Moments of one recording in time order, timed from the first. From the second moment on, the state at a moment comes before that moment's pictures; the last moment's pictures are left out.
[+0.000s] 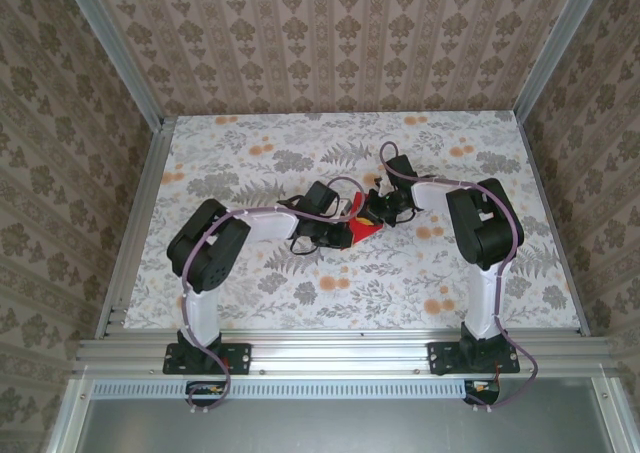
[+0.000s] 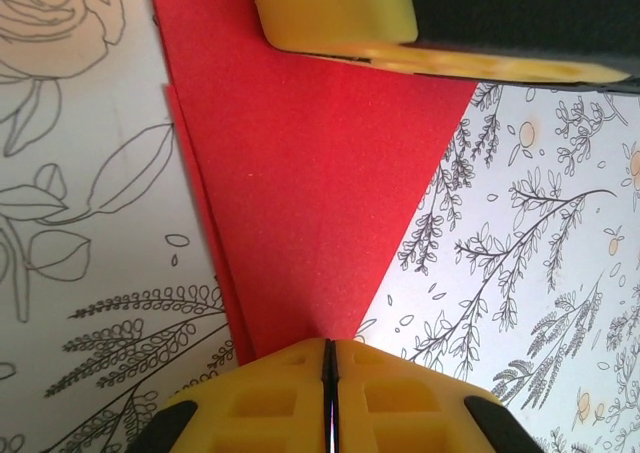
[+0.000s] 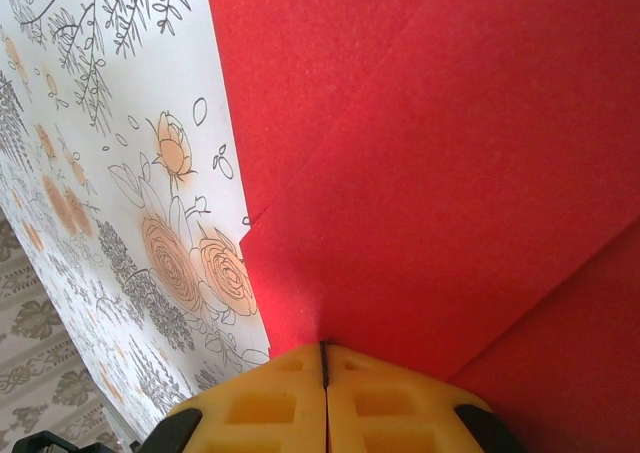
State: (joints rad) left arm -0.76 1.94 1.11 -0.19 0.44 -0.47; right arm 0.29 2.04 1.20 -0.31 -0.60 0.71
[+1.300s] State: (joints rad) left arm -0.73 1.75 0.97 -0.20 0.43 -0.49; right arm 0.29 2.05 1.22 -0.34 -0.60 0.71
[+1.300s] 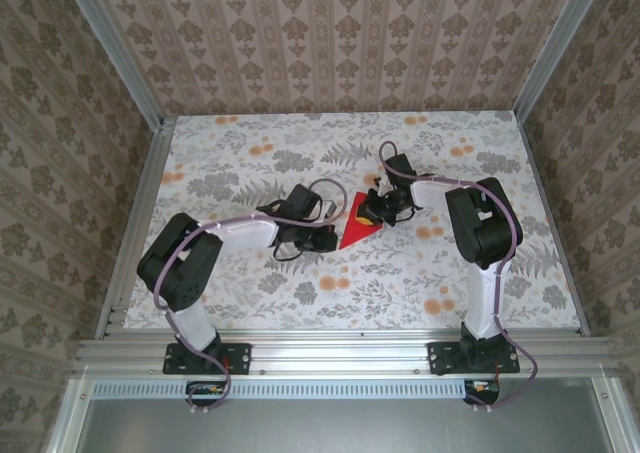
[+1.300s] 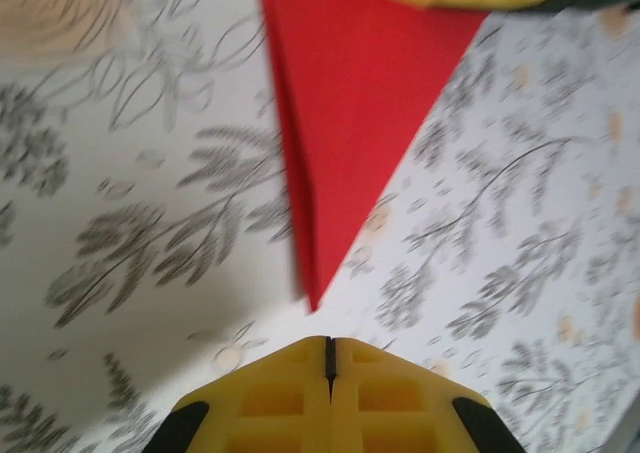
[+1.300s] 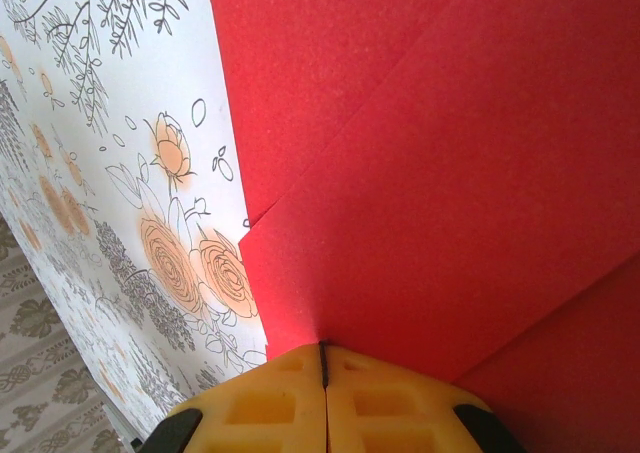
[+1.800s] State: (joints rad) left arm -0.75 1.95 1.12 -0.16 0.43 -0.56; right arm 0.29 2.05 1.22 -0.34 -0.60 0.71
